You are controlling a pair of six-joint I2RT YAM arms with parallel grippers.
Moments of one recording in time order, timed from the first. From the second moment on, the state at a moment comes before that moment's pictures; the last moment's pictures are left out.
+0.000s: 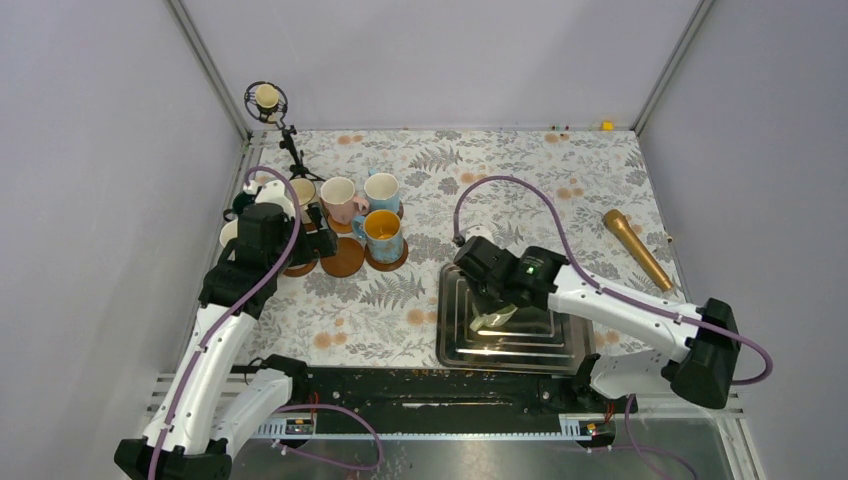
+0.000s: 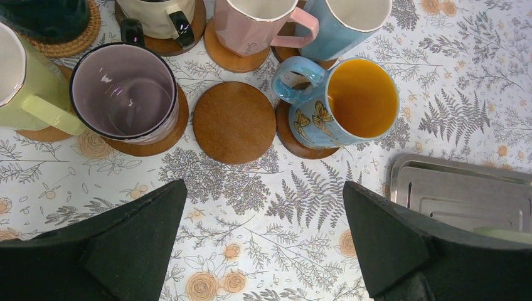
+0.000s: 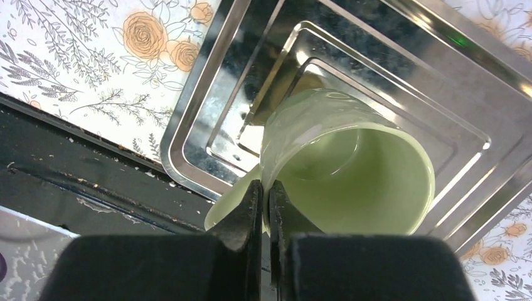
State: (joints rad) left arm -0.22 0.81 0.94 -0.72 -0.09 -0.38; right arm 1.00 1.27 1.08 -0.93 0.22 0.52
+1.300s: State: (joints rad) left arm -0.27 0.88 0.98 -0.77 0.04 -0.43; right arm 1.14 1.28 1.13 -0.85 0.32 0.55
